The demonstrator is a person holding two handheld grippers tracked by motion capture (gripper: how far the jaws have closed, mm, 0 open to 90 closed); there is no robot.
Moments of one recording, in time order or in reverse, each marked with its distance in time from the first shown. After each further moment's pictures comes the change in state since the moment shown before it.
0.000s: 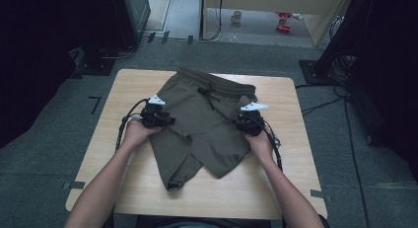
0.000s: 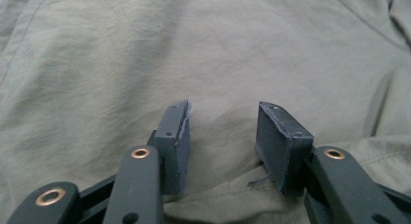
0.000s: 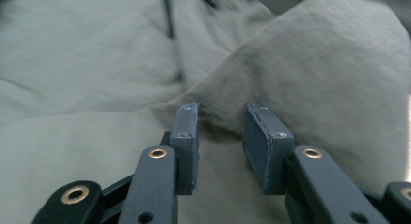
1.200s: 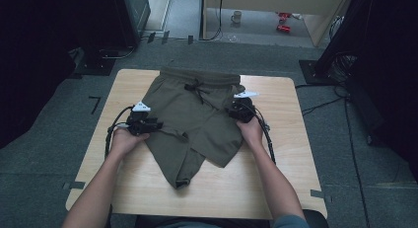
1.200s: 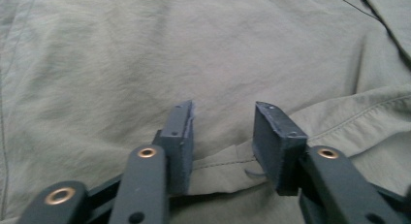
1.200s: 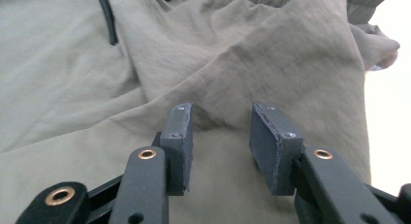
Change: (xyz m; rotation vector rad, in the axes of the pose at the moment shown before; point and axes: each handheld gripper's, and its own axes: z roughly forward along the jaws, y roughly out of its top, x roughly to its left) left arm 0.008 -0.036 -0.032 -0.044 0.046 -0.084; right arm -0.010 0.033 0.049 -0.022 0.015 0.049
